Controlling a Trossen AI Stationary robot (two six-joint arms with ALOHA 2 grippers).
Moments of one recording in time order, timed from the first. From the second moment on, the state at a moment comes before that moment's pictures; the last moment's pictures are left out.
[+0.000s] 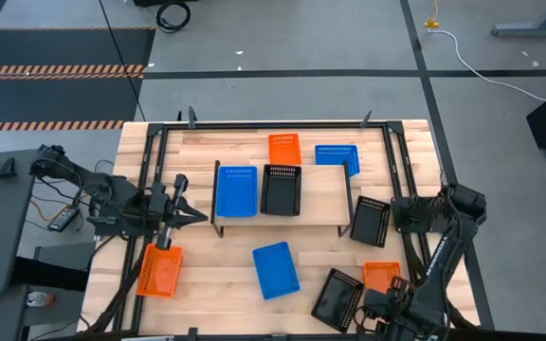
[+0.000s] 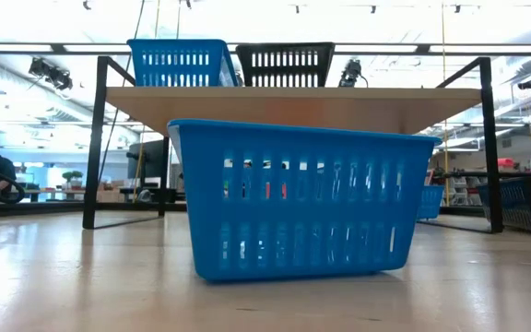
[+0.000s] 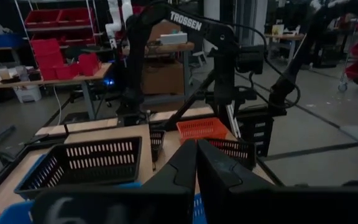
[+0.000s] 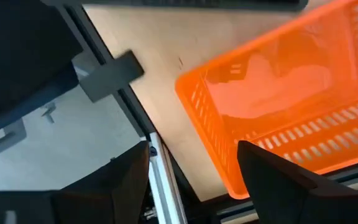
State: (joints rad) left arm -0.47 0.62 0.62 0.00 -0.32 0.04; right arm 1.07 1.84 1.43 -1.10 -0.07 1.56
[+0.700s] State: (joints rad) left arm -0.47 0.65 0.61 0.00 -0.32 0.03; right arm 1.10 1.85 1.23 -0.91 -0.07 1.53
